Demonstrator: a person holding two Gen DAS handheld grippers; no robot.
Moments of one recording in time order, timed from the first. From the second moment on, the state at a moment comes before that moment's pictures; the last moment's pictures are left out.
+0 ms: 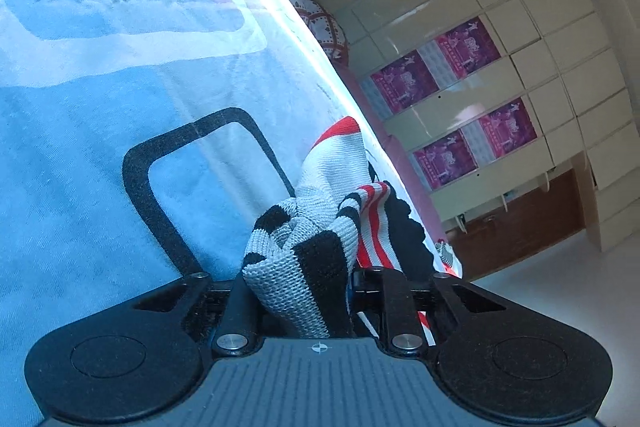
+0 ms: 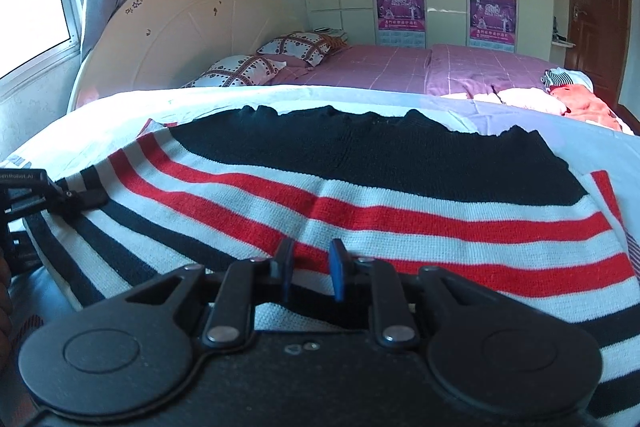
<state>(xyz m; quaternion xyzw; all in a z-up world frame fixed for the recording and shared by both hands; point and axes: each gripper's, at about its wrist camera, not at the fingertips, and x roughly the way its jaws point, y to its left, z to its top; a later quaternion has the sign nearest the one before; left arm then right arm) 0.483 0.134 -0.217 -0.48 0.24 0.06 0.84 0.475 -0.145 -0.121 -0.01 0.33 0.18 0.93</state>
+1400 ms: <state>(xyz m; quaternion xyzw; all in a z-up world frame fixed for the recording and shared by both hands) 0.497 -0.132 -0.070 -0.10 0.31 -0.26 0.91 0.361 -0.422 -0.091 0.40 0.24 0.06 0.88</state>
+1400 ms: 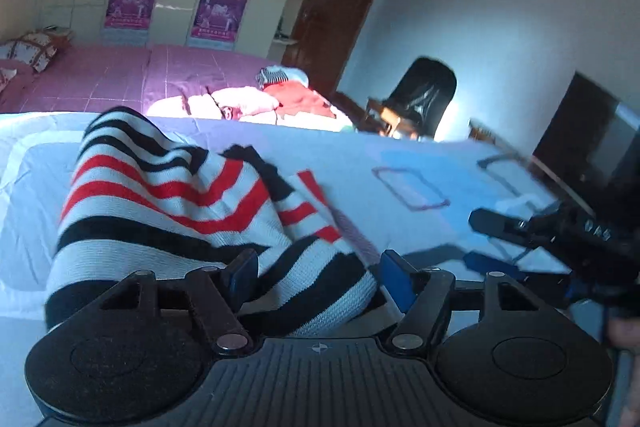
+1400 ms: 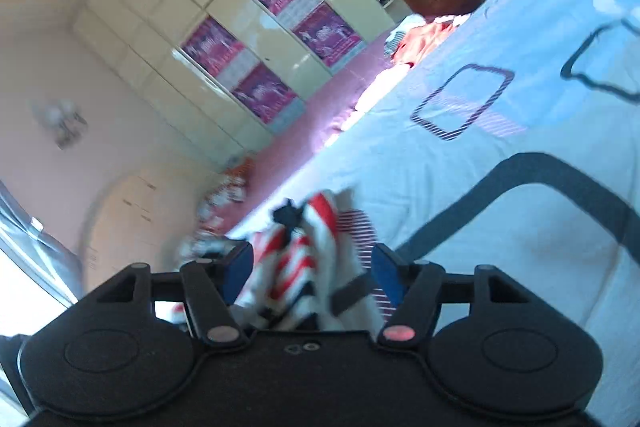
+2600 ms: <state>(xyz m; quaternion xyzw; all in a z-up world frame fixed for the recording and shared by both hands) 0.546 -0.063 -0.130 -0.14 0.39 -0.12 0.90 0.428 -0.337 -0.112 0.29 0.36 0.10 0.88</state>
